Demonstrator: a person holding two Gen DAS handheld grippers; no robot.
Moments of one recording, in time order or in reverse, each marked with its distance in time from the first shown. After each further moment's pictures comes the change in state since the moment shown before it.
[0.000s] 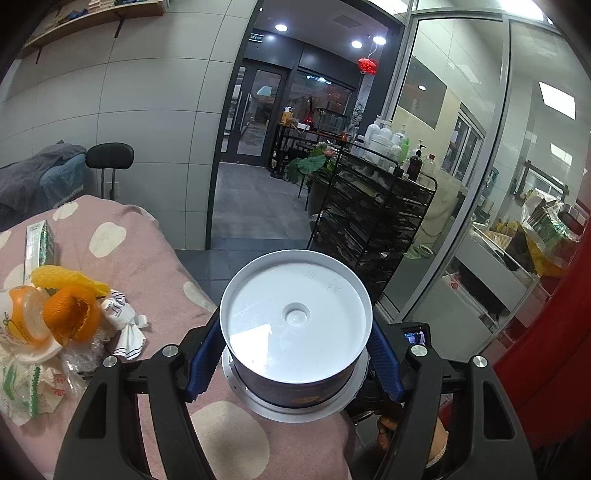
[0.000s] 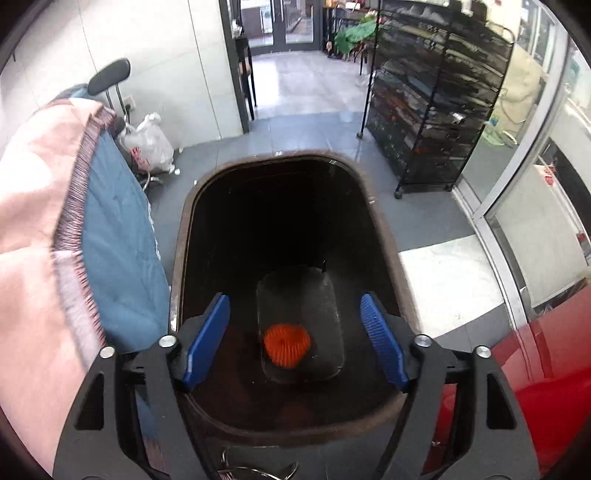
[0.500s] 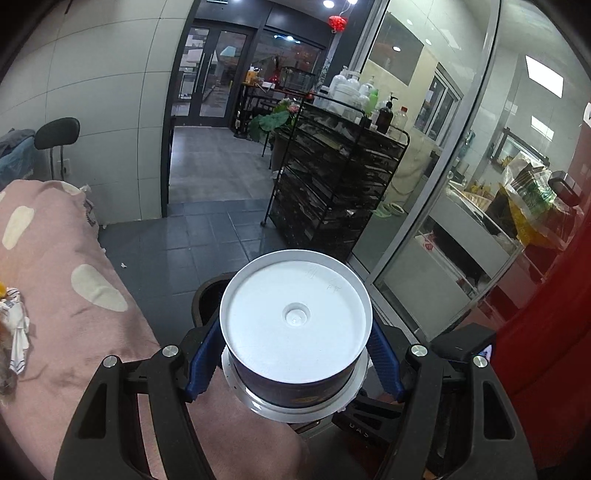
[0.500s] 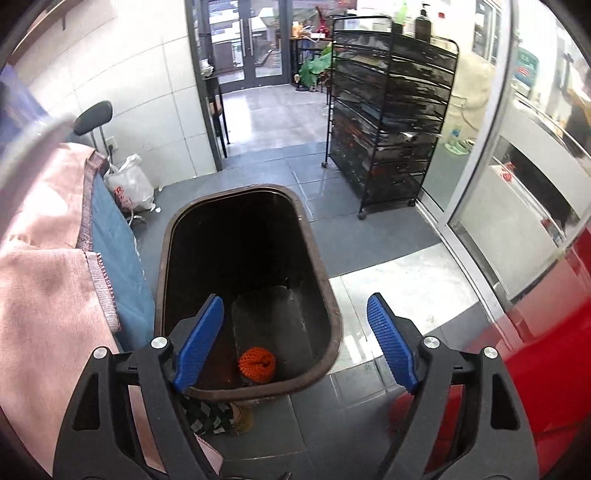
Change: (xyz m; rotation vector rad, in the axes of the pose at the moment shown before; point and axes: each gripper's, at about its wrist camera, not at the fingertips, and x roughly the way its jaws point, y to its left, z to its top) left arm 0.090 -0.051 -0.006 0.043 0.185 -0.121; right arm -0.074 -0.043 -0.027 0.091 -0.128 -0.073
